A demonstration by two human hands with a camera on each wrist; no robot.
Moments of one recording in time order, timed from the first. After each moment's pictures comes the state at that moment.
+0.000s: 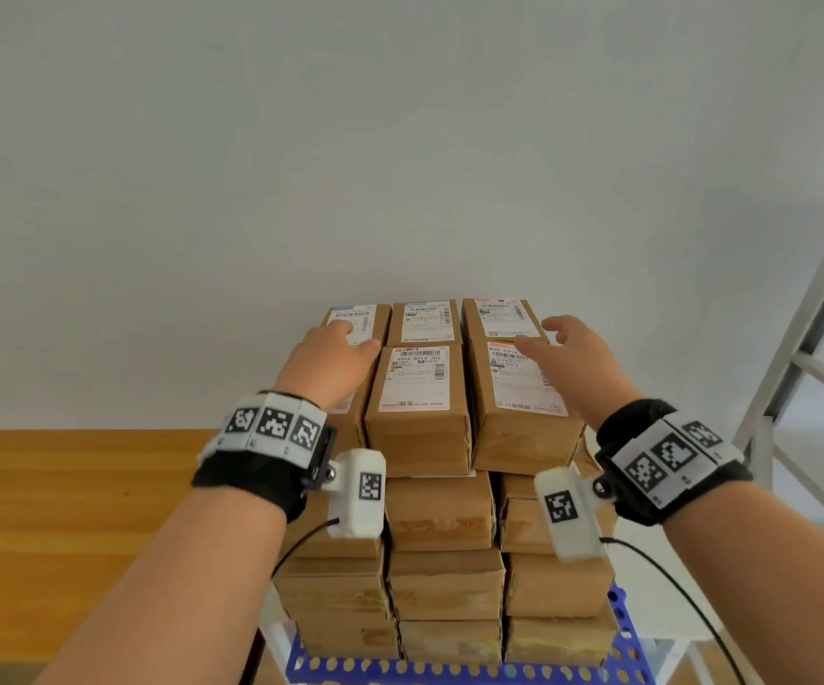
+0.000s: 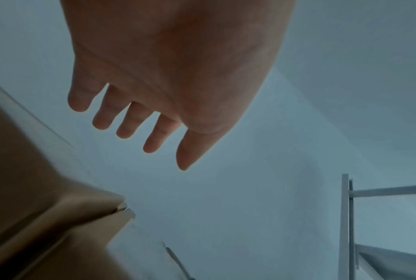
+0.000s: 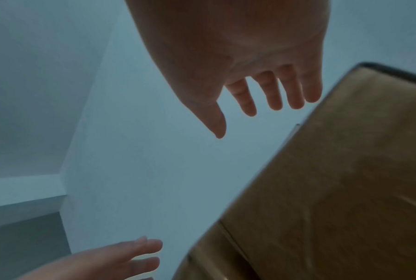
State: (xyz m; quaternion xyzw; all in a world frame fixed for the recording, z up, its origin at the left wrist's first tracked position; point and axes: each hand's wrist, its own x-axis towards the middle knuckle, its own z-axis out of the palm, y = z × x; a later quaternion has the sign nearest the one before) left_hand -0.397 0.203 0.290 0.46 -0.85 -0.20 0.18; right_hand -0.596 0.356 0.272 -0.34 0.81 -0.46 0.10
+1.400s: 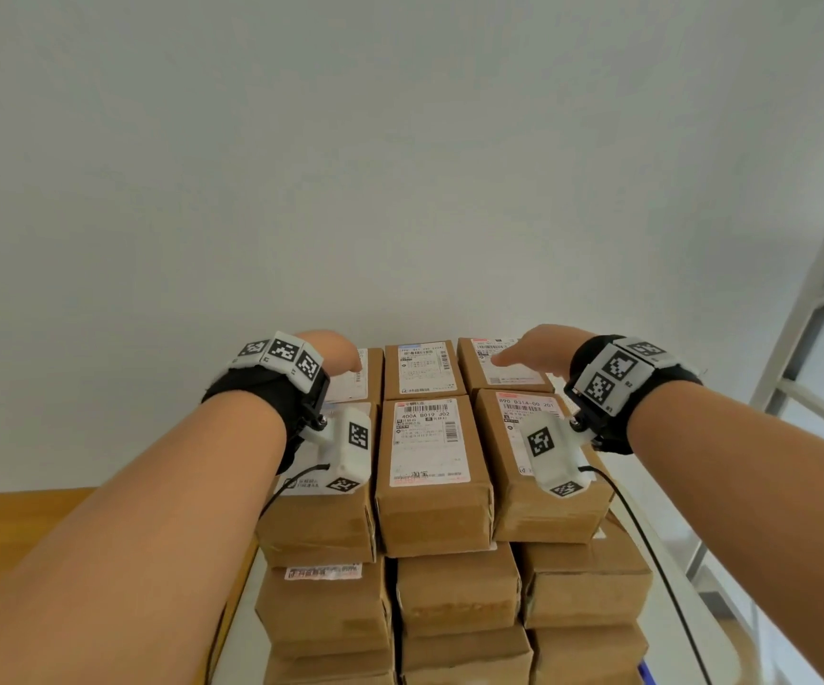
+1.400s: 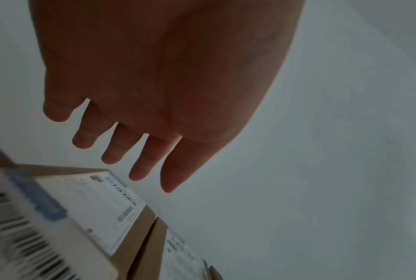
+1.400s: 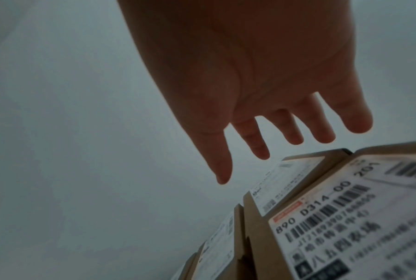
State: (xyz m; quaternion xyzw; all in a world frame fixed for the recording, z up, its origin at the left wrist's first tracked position) left_hand -0.443 0.142 0.359 0.49 -0.86 -0.07 -0.08; right_hand -0.635 0.268 0.326 -0.34 0.91 -0.19 0.16
